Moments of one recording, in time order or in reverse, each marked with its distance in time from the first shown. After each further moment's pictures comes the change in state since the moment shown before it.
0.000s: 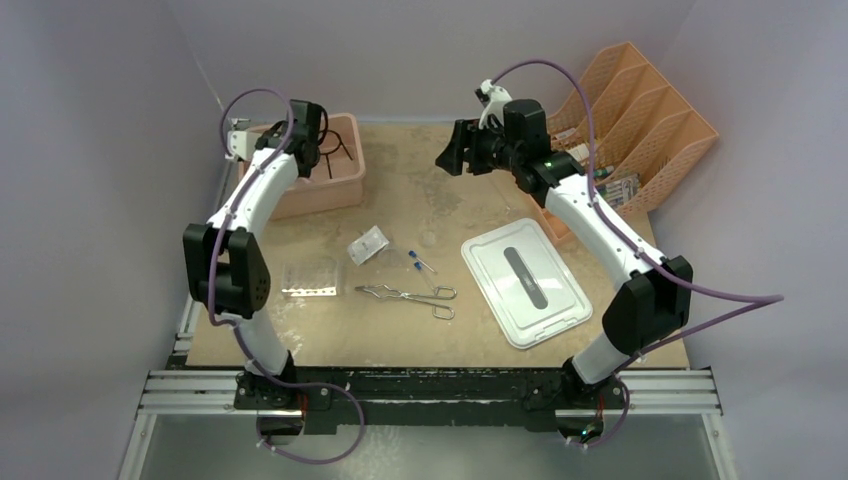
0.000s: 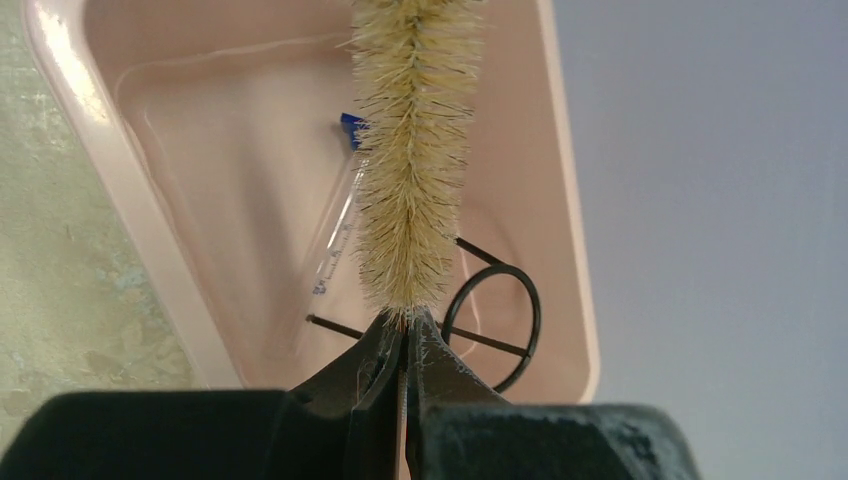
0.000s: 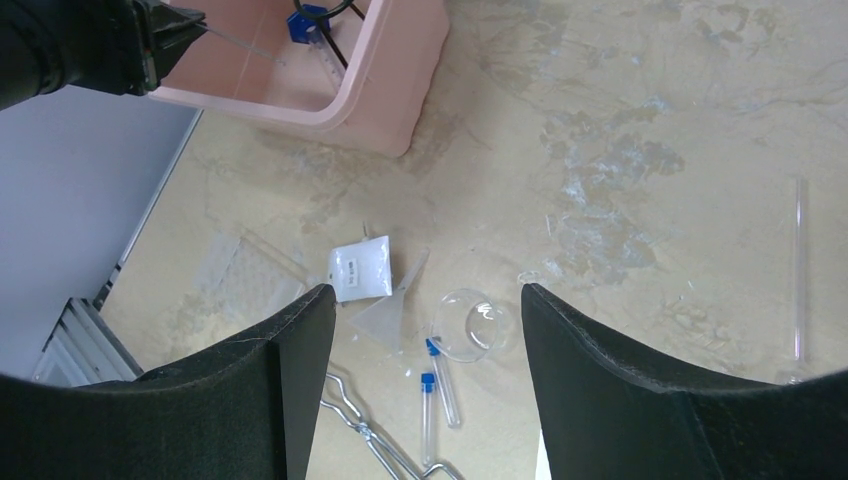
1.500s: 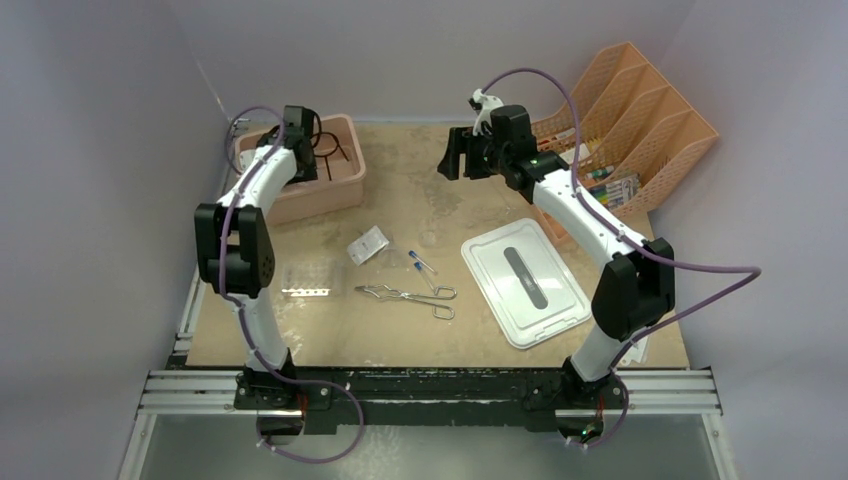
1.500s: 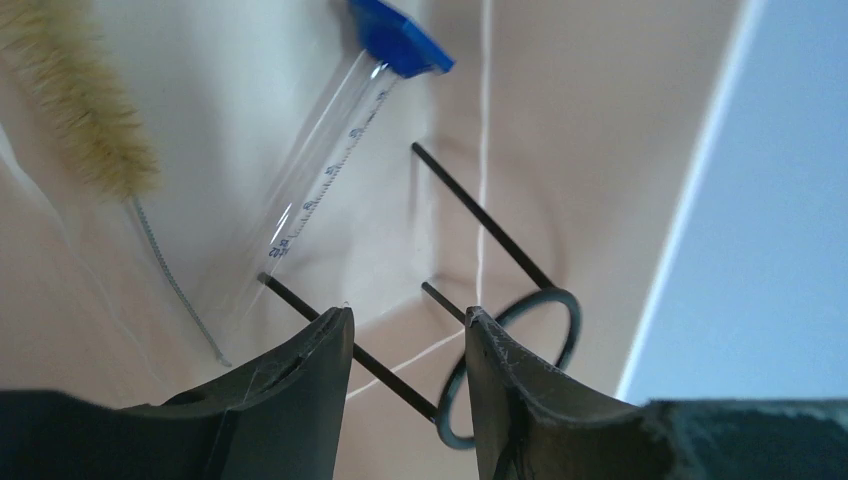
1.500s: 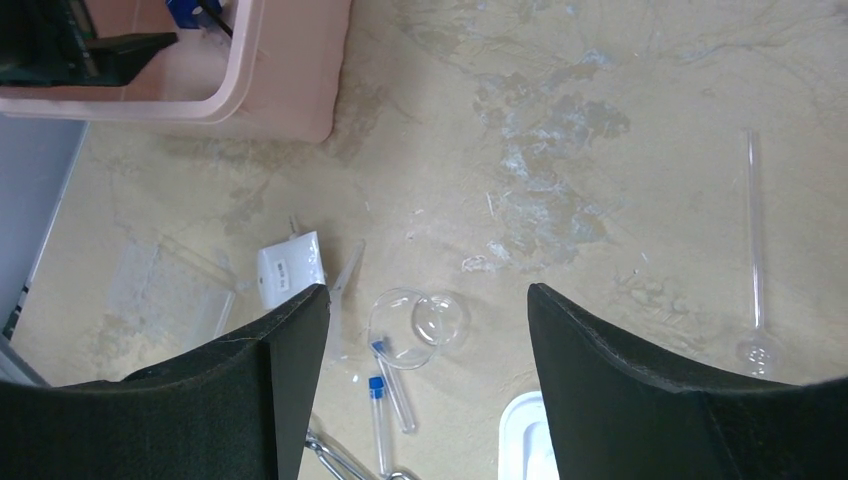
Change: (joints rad) left arm 0.086 0.190 0.025 0.063 0.318 -0.237; right arm 0.000 0.095 0.002 -0.018 0.097 -0.025
